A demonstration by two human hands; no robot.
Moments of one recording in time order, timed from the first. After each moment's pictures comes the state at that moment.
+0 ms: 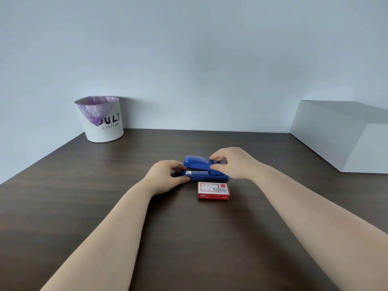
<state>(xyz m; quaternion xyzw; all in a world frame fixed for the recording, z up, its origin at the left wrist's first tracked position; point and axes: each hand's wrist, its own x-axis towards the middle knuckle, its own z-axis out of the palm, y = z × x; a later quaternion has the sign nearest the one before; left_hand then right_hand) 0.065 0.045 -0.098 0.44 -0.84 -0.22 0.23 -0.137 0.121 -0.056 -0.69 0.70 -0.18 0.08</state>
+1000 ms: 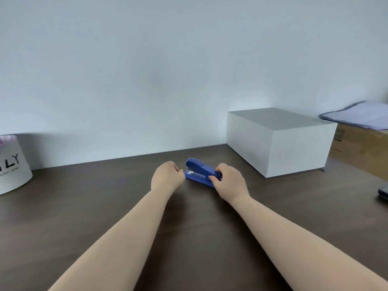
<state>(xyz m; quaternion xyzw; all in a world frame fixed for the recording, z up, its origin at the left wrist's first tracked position) -0.170 0.054 -0.076 0.51 -0.79 -0.23 0.25 -0.307 0.161 -0.106 -0.47 0.80 -0.37 -0.03</state>
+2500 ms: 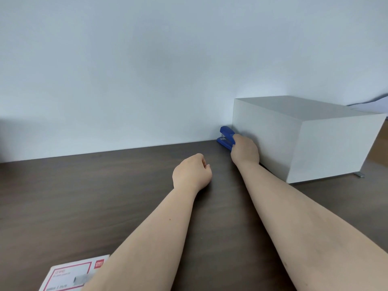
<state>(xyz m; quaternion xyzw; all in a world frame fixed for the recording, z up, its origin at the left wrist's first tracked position) -0.267 0.032 -0.107 0.43 -0.86 -0.16 0.24 -0.437 0.054 -0.110 -0.40 0.85 -0.31 -0.13</state>
